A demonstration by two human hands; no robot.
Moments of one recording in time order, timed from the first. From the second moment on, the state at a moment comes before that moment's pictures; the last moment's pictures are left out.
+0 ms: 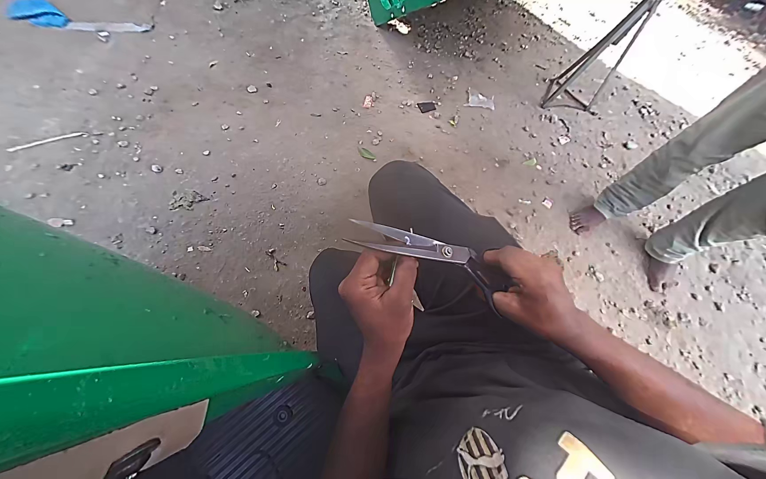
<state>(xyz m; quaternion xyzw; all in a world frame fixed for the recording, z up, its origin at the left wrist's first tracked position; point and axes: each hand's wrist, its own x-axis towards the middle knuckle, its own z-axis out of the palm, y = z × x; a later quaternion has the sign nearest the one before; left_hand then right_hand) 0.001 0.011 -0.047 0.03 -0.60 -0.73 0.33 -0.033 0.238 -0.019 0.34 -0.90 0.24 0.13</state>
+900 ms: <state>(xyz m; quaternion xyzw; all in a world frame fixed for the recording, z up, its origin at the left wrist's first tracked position) -0.001 0.003 -0.047 0.02 -0.66 -0.67 0.34 -0.037 0.231 -0.015 0.30 -0.92 0.26 0.04</state>
